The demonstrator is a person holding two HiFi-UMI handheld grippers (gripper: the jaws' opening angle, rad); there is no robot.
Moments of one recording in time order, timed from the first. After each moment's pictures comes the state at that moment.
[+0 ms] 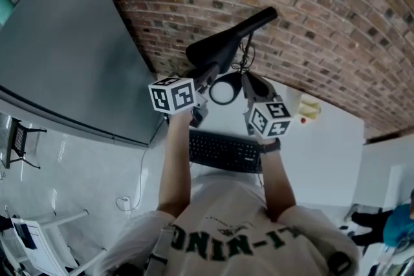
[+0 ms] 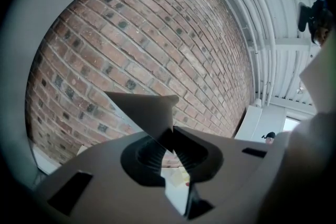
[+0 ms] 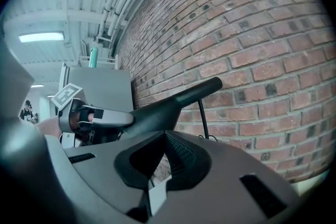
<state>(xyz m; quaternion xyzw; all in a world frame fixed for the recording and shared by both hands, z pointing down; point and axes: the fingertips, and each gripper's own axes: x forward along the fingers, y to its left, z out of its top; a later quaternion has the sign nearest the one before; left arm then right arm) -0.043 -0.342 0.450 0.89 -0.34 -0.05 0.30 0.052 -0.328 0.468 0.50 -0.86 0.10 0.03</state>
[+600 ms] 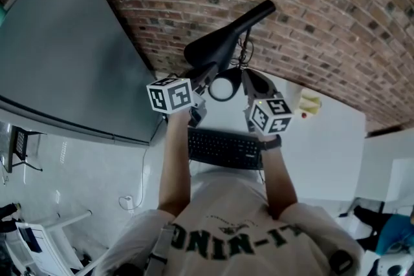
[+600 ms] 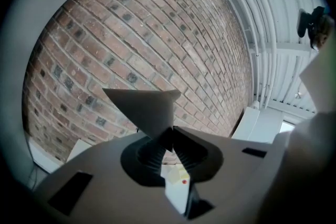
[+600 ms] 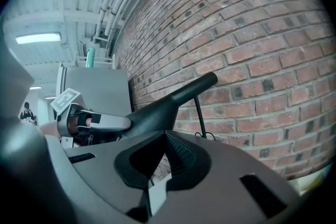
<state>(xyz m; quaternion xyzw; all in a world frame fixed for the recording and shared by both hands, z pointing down) -0.038 -0.343 0.466 0.89 -0.33 -0.05 0.32 0.059 -0.333 0.478 0.51 -0.85 0.12 0.02</state>
